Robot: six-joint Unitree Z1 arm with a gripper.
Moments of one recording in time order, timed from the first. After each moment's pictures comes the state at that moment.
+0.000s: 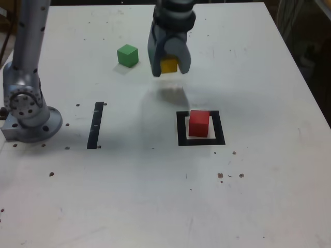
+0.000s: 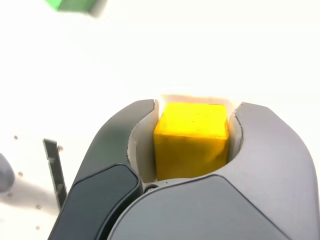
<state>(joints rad) 0.32 1.97 -1.47 1.21 0.16 0.15</state>
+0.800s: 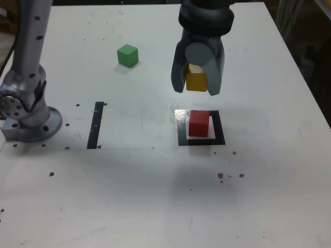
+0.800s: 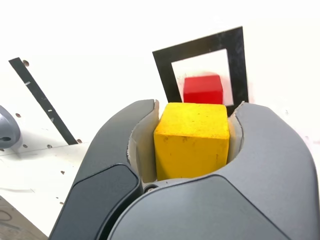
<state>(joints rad) -0.05 2.02 -1.76 1.44 0.05 0.16</state>
